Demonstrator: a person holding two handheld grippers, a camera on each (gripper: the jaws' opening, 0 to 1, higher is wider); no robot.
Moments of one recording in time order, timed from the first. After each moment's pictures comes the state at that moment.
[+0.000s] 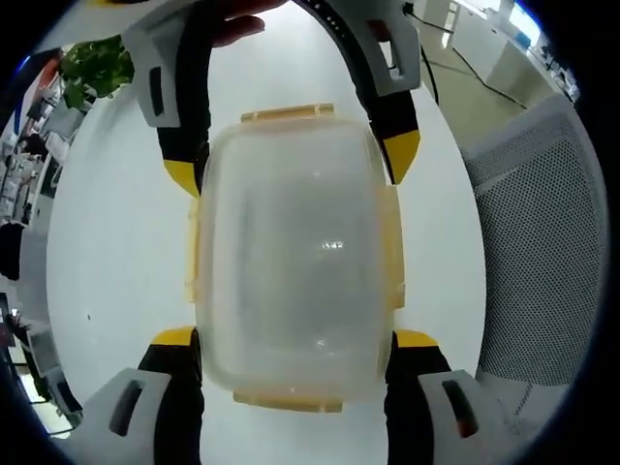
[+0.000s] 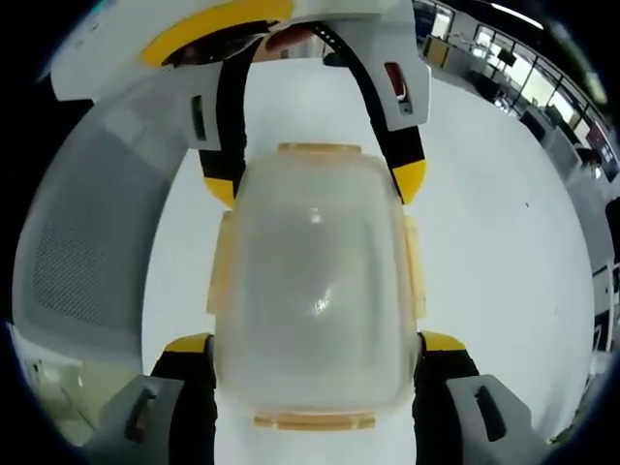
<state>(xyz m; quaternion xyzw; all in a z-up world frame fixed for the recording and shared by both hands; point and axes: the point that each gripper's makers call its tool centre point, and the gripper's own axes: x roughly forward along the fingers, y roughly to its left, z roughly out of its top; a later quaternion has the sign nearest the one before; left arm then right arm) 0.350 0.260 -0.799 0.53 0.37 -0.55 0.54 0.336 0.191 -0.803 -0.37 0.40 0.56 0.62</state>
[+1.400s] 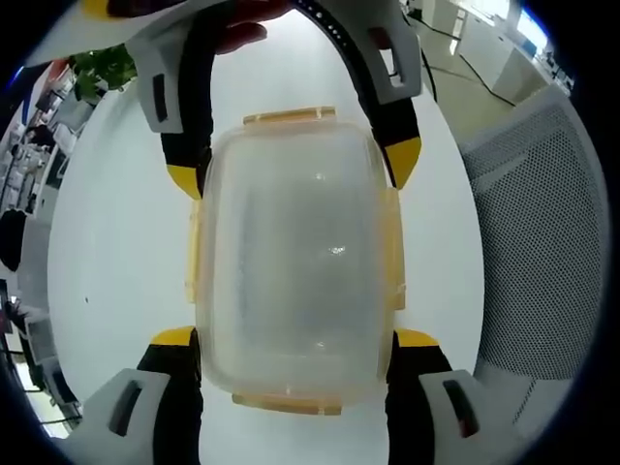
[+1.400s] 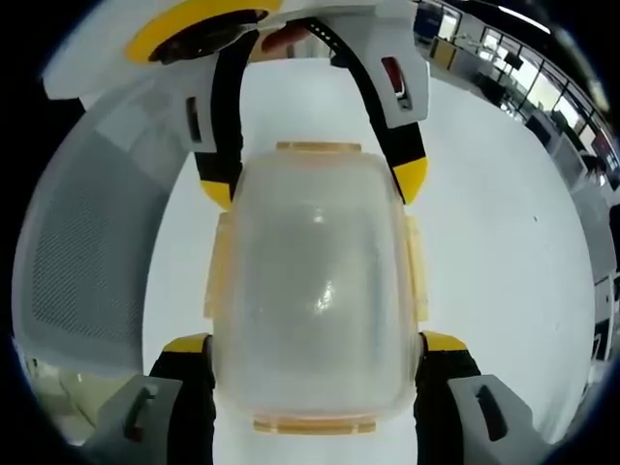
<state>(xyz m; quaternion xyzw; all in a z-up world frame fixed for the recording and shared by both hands) 0.345 0.281 -0.800 0.51 0.37 -0.54 0.56 0.334 0.215 -0.805 -0.38 0.40 0.57 0.62</state>
